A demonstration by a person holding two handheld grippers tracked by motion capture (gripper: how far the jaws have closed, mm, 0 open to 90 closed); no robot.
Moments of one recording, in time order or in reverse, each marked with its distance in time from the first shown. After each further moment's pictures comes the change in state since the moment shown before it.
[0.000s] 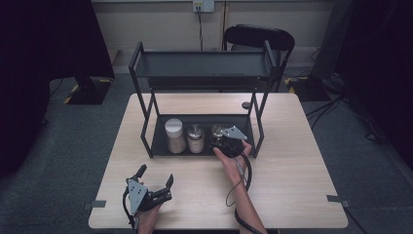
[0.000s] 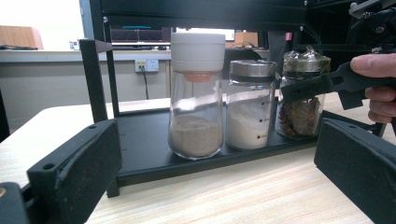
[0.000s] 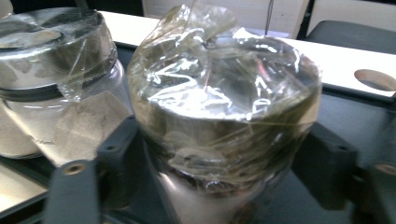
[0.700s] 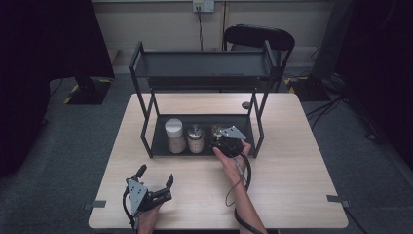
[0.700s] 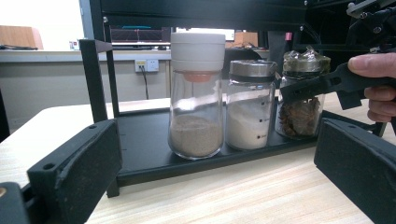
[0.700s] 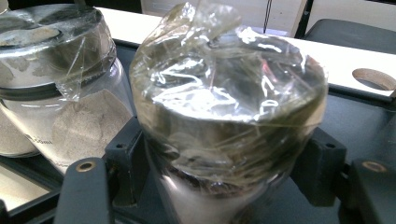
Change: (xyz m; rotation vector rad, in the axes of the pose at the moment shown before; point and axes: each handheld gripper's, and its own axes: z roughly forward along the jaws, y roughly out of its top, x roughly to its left) left arm 0.000 0.000 0.000 0.001 -0.001 0.001; right arm 0.001 0.003 0.001 0.012 0.001 -0.004
